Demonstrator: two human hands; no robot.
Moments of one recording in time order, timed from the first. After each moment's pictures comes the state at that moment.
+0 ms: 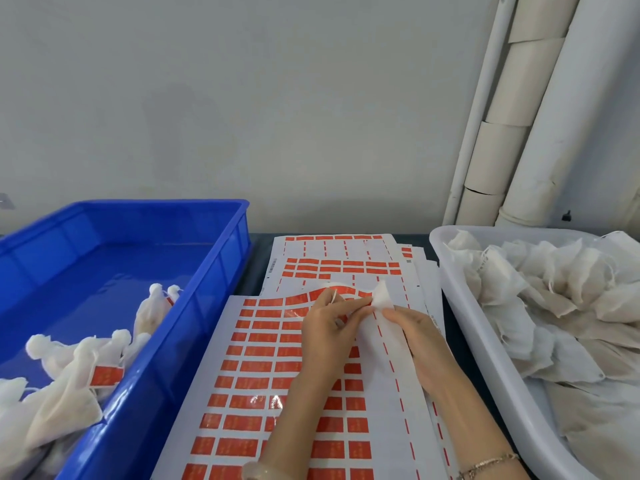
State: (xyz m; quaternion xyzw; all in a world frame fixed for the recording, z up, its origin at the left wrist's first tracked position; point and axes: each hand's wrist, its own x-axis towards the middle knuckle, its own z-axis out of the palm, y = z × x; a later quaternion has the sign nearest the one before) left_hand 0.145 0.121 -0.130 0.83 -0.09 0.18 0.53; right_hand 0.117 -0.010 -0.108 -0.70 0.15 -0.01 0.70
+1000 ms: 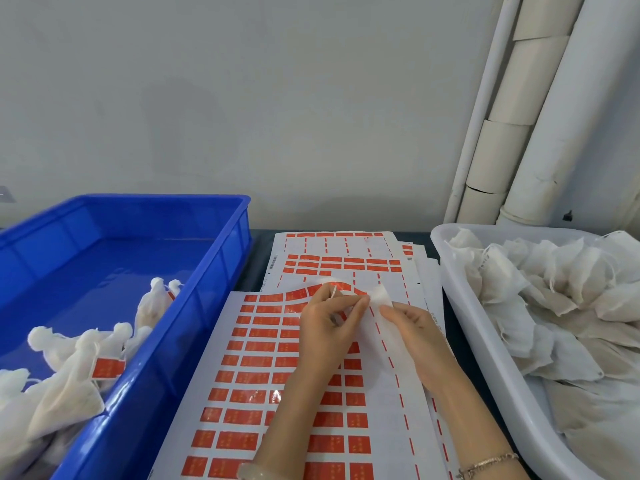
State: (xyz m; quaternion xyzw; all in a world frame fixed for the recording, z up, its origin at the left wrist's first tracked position) left_hand 0.139 0.123 -0.123 0.79 -0.10 0.22 0.56; right_hand 0.098 -0.004 -0.087 -0.73 0.10 -0.02 0.67
